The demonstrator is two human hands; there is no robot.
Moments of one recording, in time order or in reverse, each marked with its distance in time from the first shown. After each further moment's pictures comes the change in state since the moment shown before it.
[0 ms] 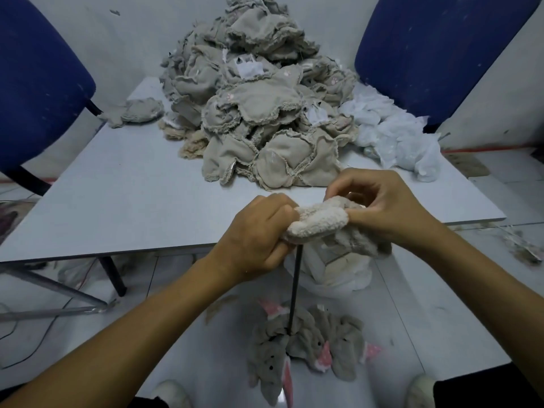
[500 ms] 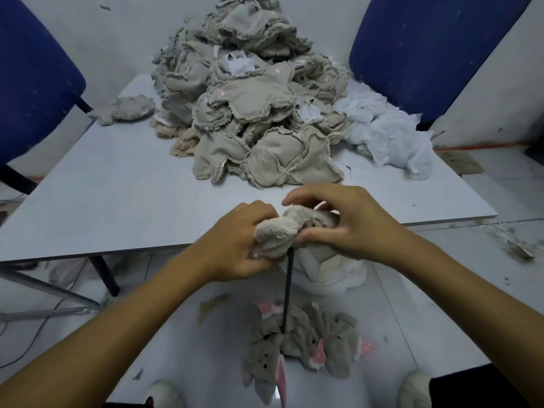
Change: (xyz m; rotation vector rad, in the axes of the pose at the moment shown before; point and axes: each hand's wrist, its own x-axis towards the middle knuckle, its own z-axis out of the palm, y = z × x) left_hand -0.014 -0.015 -0.008 -0.034 -0.304 -0.140; right_hand 0.001 0.004 0.023 -0.290 -0.080 -0.101
